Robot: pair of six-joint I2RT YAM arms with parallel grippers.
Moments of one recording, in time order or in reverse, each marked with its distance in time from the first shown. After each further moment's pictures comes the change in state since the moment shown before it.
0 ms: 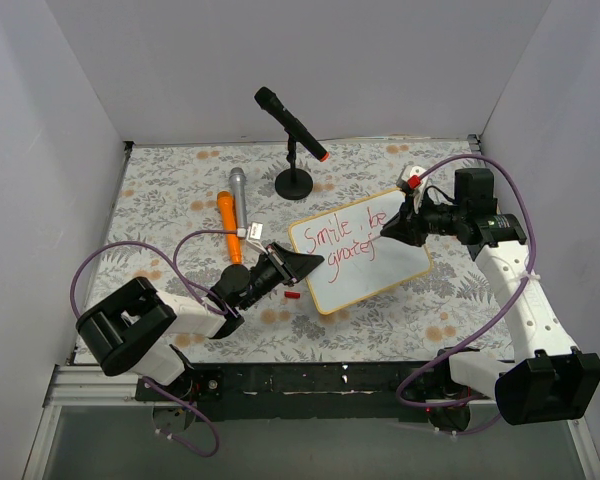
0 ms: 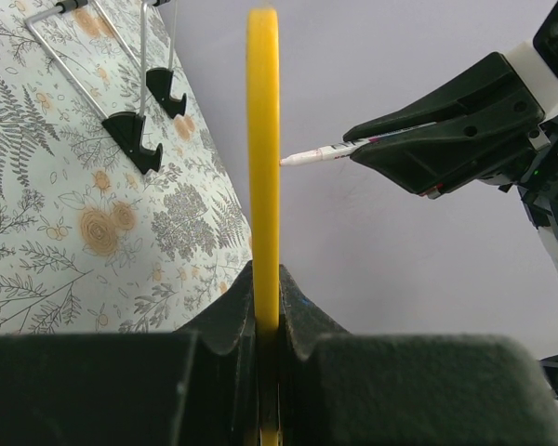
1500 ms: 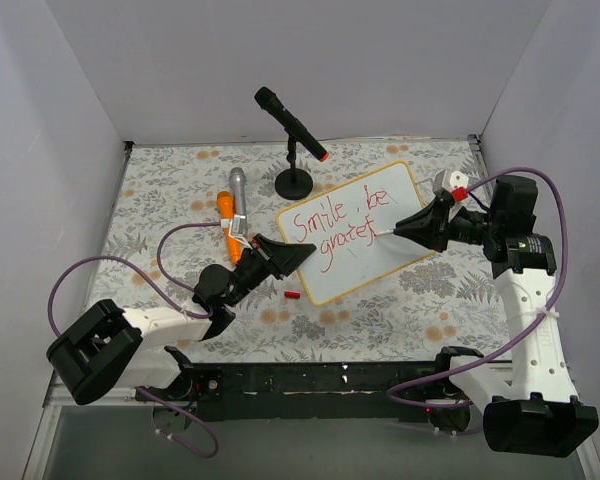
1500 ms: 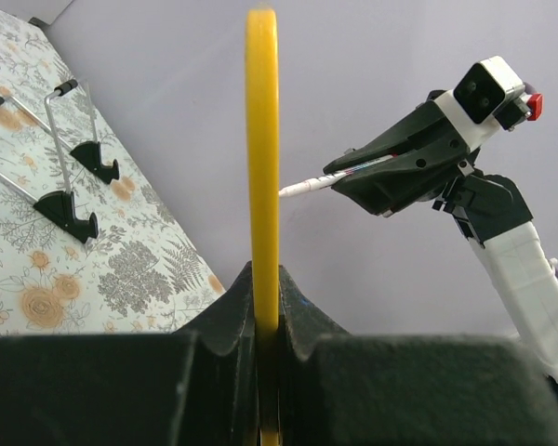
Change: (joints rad) left arm 0.033 -0.200 0.001 -0.002 0.068 0.078; right arm -0.169 -0.165 0.003 -0.011 -0.302 -0.036
